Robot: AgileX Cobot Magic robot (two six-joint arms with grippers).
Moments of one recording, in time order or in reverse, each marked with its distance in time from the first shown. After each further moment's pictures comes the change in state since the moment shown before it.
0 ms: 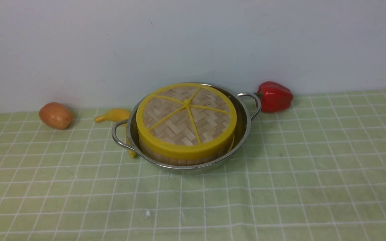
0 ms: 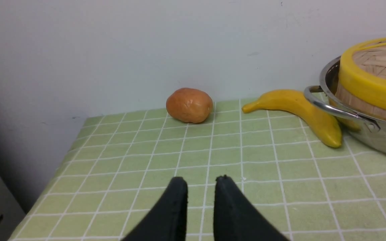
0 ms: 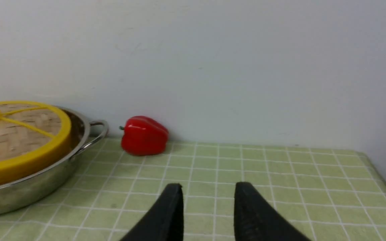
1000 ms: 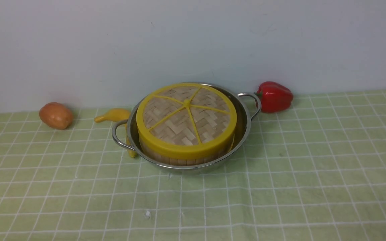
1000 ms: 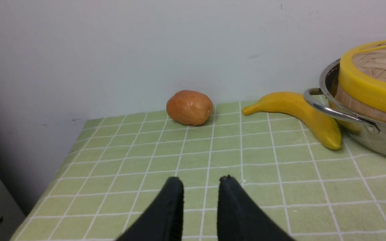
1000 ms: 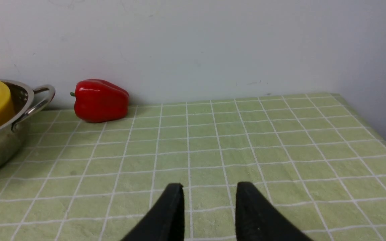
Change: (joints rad) right arm -0.079 -0.007 0.225 0.020 -0.156 0.020; left arm 0.000 0.000 0.000 0.000 -0.006 0.000
